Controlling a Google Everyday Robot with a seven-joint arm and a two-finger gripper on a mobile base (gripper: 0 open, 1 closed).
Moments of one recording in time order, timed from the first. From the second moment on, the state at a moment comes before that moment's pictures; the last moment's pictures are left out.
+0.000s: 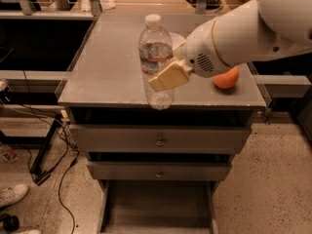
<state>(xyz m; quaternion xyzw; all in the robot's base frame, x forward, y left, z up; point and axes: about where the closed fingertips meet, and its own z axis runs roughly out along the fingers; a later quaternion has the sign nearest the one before) 0.519 -0.024 0.967 -0.49 0.76 0.15 0.41</state>
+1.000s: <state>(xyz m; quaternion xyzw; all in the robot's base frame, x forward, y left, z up) 0.486 -0.043 0.862 -0.43 0.79 0.17 0.40</state>
